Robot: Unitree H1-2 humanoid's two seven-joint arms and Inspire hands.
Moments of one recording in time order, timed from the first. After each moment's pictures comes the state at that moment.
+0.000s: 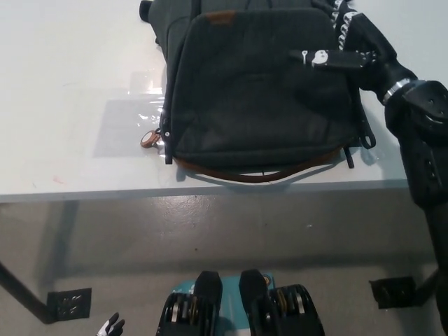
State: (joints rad) left_arm 0.30 0.18 -0.05 0.20 0.06 -0.43 -0.02; right_arm -0.96 -0.21 -0.02 0.63 0.21 0.17 0.29
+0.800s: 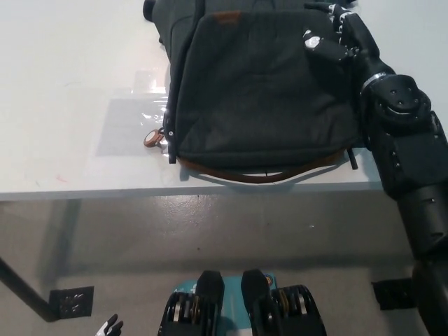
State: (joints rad) left_arm 0.31 0.19 -0.05 0.20 0.06 -0.43 -0.03; right_arm -0.99 -0.14 -0.03 0.69 0.07 0.18 0.04
